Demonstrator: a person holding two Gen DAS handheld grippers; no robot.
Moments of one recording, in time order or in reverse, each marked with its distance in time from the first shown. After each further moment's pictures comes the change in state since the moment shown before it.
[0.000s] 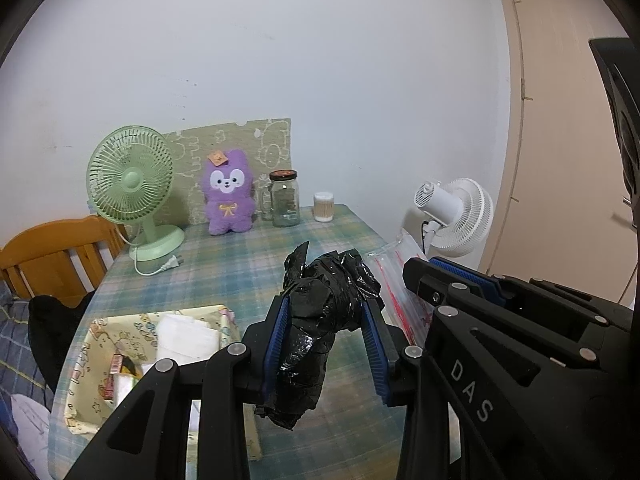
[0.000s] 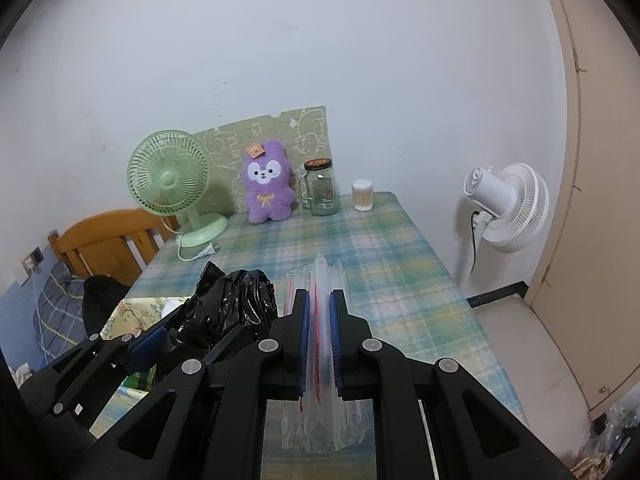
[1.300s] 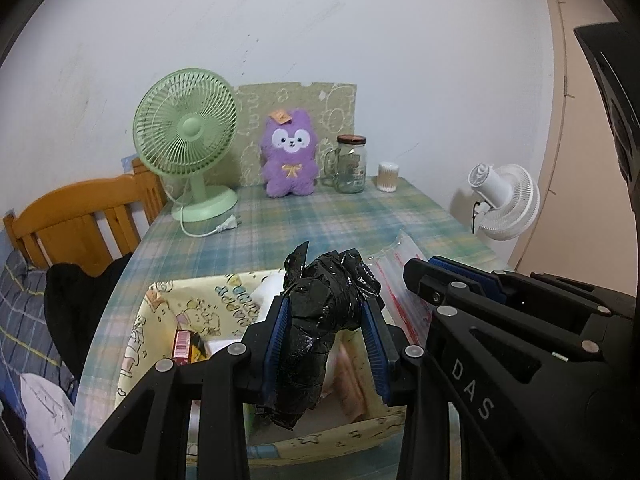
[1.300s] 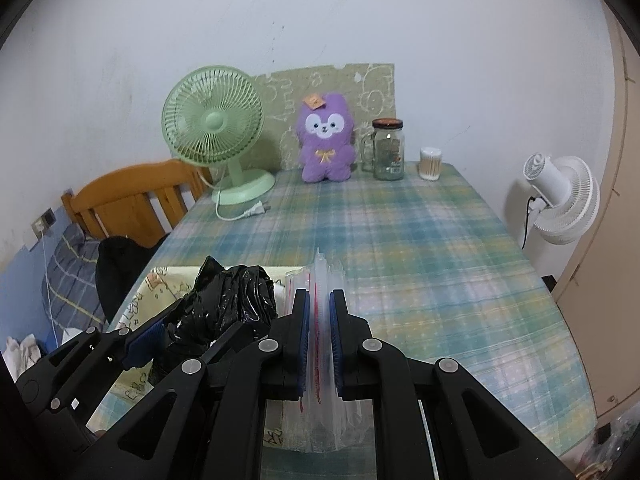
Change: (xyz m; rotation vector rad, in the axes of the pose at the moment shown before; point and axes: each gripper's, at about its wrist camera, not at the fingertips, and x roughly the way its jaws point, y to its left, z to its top) left arm 0.026 0.114 -0.032 -0.060 0.092 0.073; right arm 0.076 0.108 -0.021 -0.081 0.141 0.063
